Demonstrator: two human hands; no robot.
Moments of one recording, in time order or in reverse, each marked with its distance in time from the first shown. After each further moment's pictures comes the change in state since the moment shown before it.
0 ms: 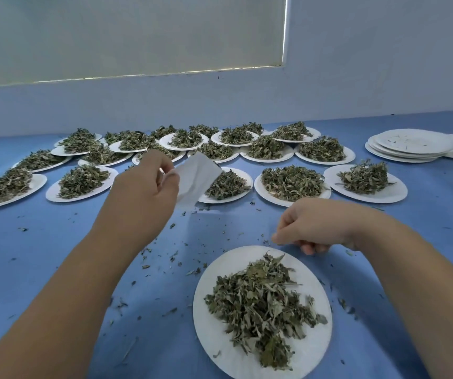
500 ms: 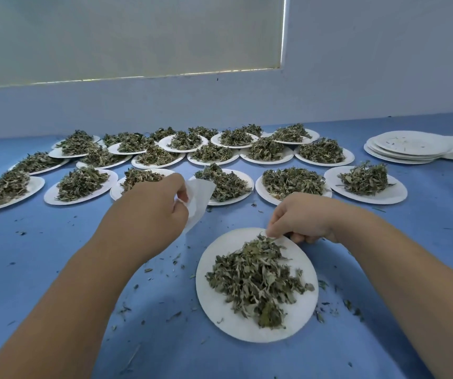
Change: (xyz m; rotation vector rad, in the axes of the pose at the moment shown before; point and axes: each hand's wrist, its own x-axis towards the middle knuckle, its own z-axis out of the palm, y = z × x) left_hand -0.002 -0.002 -0.003 0.289 -0.239 0.057; right_hand 0.022 -0.009 0.002 0.078 0.058 0.072
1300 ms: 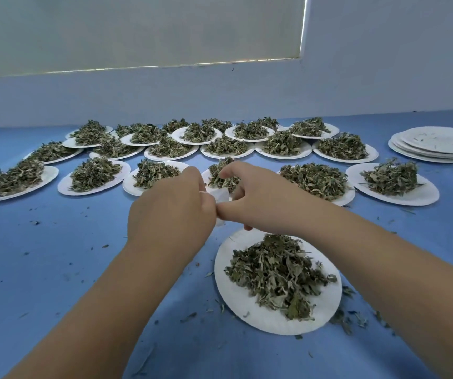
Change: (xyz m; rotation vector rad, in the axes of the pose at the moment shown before) left_hand -0.003 0.017 0.015 0.051 0.192 -0.173; right_hand -0.001 -0.078 0.041 -0.107 0.243 -0.435
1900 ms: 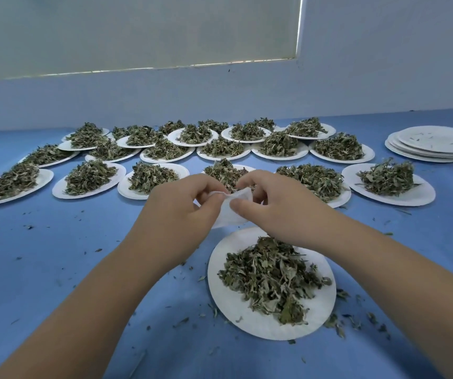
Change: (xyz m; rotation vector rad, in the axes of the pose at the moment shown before) left_hand 0.000 -0.001 0.005 -0.553 -0.122 0.192; right_hand -0.013 0.035 -0.007 -0.009 0.137 -0.027
